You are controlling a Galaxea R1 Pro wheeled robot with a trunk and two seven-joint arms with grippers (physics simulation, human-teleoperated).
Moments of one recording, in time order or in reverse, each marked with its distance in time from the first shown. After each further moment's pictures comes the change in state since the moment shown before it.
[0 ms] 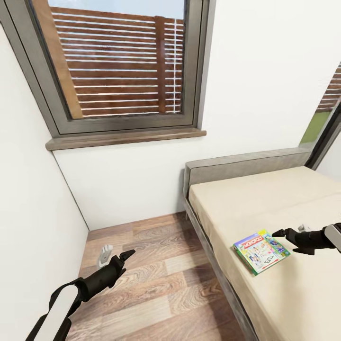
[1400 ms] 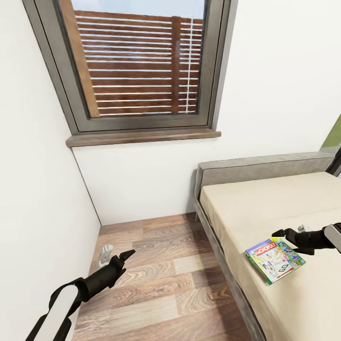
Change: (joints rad) left arm 0.000 0.000 0.000 0.000 0.000 -0.001 0.001; right arm 0.000 0.001 0.003 0.000 0.000 0.000 0.001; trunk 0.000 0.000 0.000
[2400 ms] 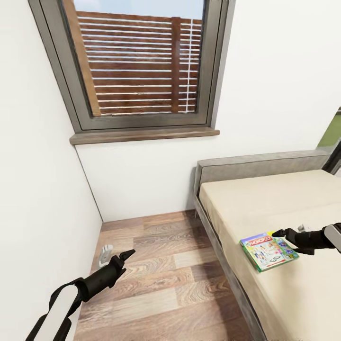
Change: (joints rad) left arm 0.000 0.000 0.000 0.000 0.005 0.000 -0.001; right arm 0.000 0.000 -0.001 0.000 0.000 0.000 -0.001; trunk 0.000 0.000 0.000
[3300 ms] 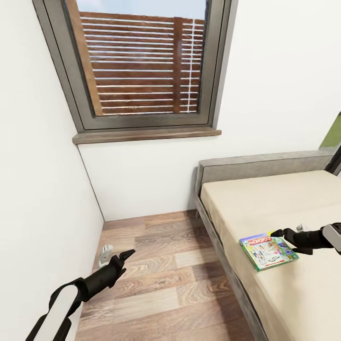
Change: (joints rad) left arm 0.000 0.000 0.001 0.000 0.002 0.000 0.000; right arm 0.000 0.007 0.003 -0.001 0.001 -0.002 0.001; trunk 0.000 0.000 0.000
